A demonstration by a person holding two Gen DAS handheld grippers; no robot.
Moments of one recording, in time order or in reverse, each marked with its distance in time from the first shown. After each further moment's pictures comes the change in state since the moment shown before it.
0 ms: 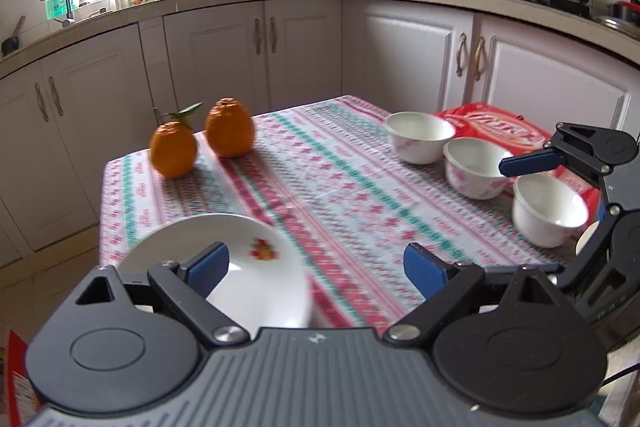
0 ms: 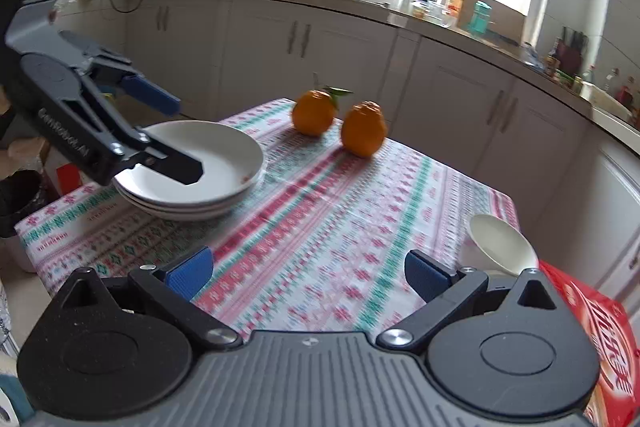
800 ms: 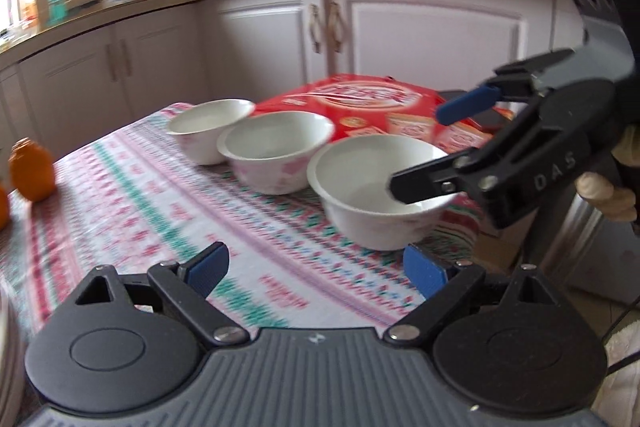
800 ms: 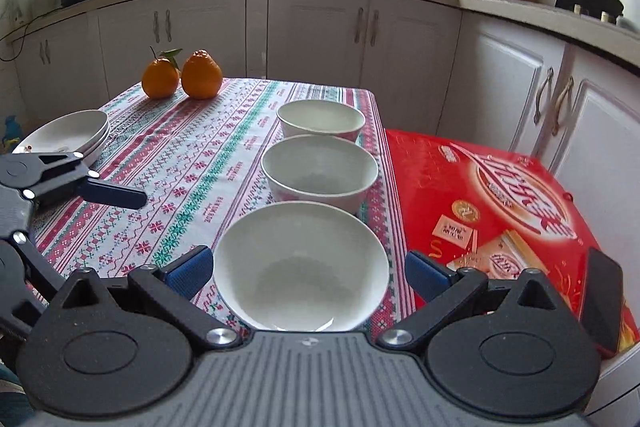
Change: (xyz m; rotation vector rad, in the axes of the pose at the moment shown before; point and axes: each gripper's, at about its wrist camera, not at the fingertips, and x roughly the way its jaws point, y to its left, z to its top) left arm 0.078 -0.174 -0.021 0.239 -0.020 -0.239; right arm -0.044 -0.115 -0.095 0.329 0.099 -0.189
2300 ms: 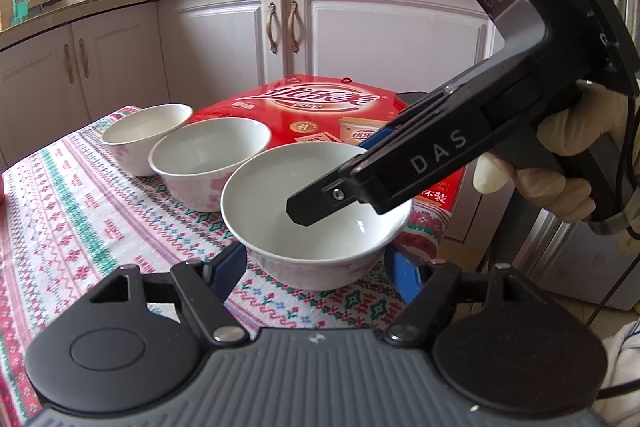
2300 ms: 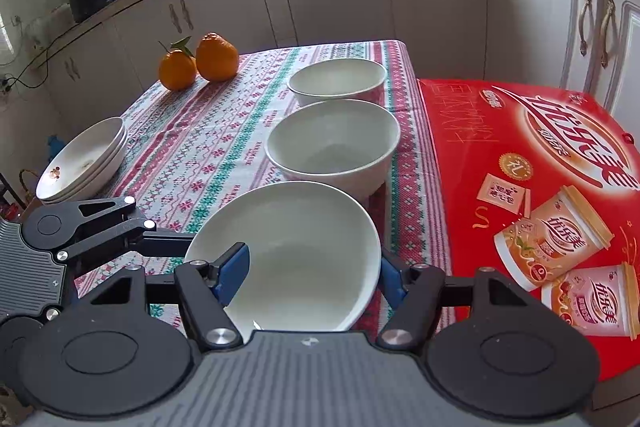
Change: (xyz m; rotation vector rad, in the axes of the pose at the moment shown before) left arm 0.015 -0.016 0.012 -0.011 -0.003 -0.102; right arm 0.034 -0.037 0.011 0.128 0.122 0.214
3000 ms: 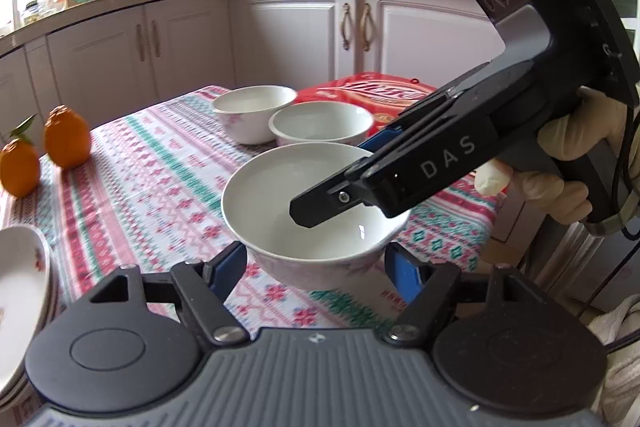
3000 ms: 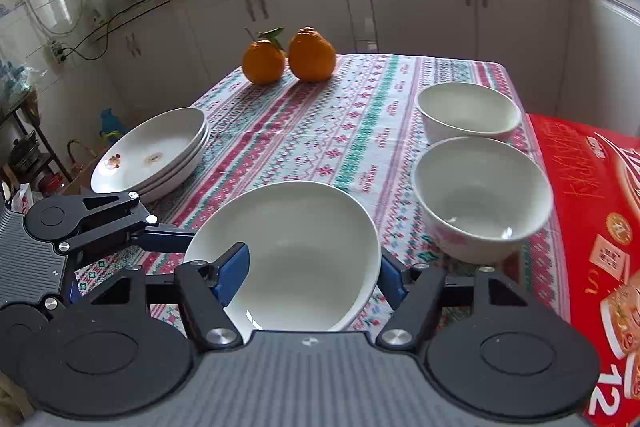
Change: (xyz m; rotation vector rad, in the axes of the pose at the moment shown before) left arm -0.055 0.046 -0.024 -0.092 0.015 0.148; right arm 0.036 0.076 0.028 -0.127 0.014 0.156
